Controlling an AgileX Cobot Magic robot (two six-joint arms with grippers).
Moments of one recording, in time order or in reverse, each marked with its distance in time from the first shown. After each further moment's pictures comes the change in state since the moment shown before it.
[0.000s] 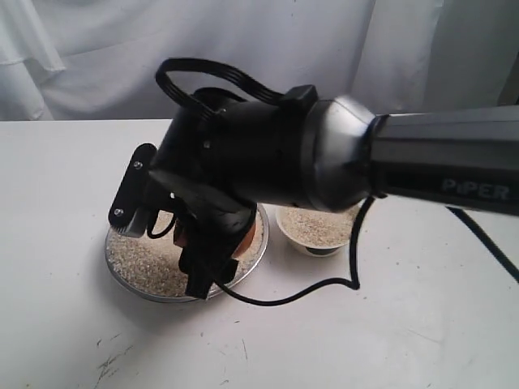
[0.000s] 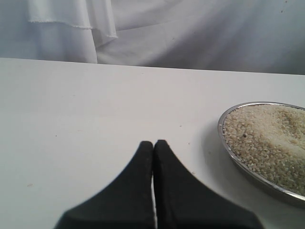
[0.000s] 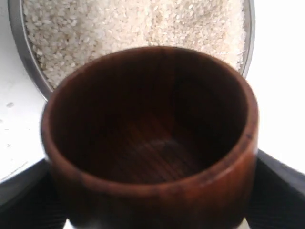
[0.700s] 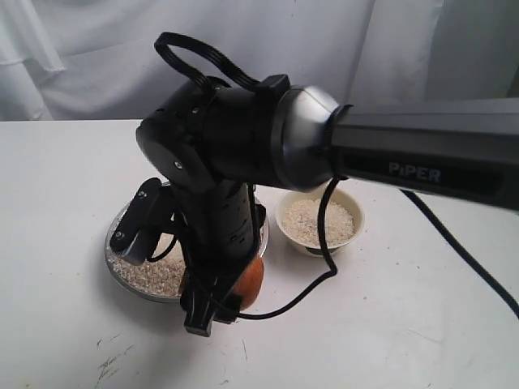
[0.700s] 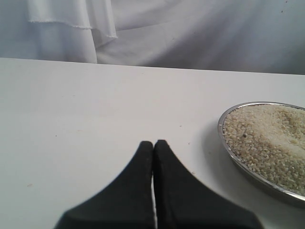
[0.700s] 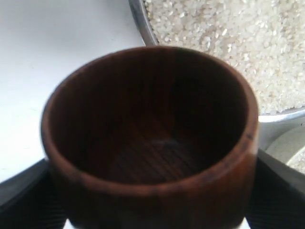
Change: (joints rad) left arm 0.000 0.000 0.000 0.000 0.000 0.000; right arm -0.034 0.087 -0.122 0.329 0.271 -0.221
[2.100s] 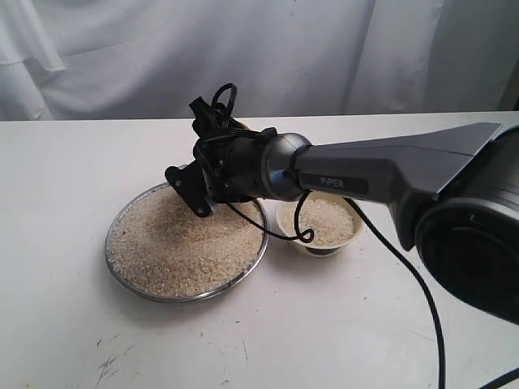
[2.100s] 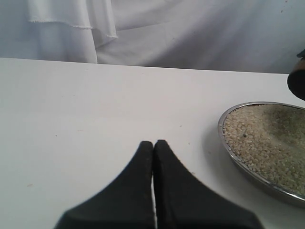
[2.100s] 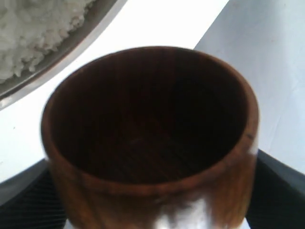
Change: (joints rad) left arm 0.000 0.000 0.000 0.000 0.000 0.000; right arm -0.163 0.294 -0.112 -1.188 -0.573 -0.138
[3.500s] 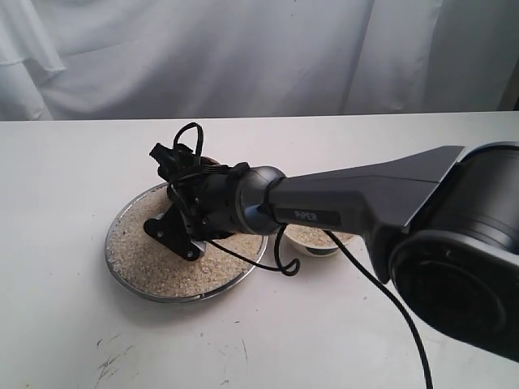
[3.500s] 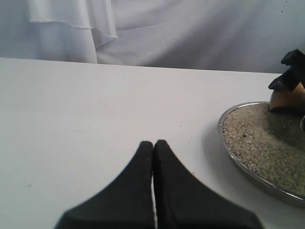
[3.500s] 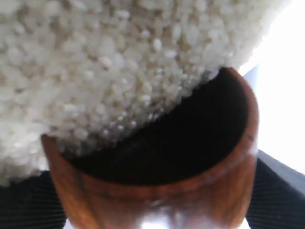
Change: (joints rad) left arm 0.000 0.000 0.000 0.000 0.000 0.000; right arm 0.079 0.031 0.036 0.018 -0.087 -0.203
